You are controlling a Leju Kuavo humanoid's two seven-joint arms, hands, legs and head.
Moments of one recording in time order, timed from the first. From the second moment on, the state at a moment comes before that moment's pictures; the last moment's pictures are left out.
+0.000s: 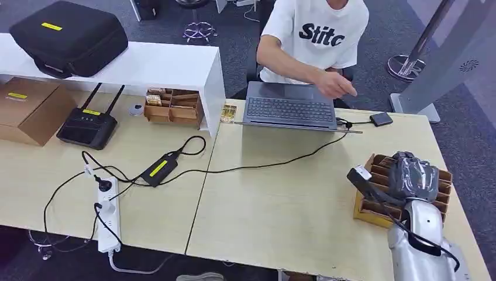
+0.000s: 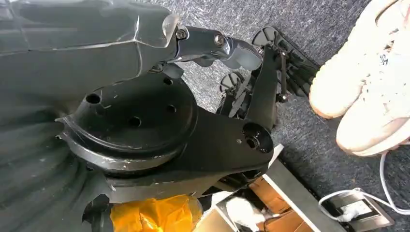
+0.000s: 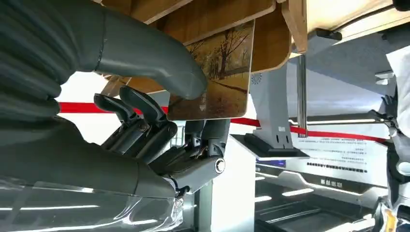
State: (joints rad) left arm -0.06 -0.04 -0.72 -0.13 1.57 0.20 0.05; right arm -0.31 -0.08 -0.28 -1.18 1.50 -0.30 -0.06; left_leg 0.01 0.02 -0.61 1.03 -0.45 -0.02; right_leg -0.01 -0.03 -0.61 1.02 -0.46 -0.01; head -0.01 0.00
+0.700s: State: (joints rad) left arm -0.06 -0.04 -0.72 -0.13 1.57 0.19 0.04; right arm -0.32 -0.08 -0.27 -1.47 1.40 -0.34 -0.09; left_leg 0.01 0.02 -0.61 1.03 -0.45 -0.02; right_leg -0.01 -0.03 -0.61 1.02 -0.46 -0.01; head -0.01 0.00
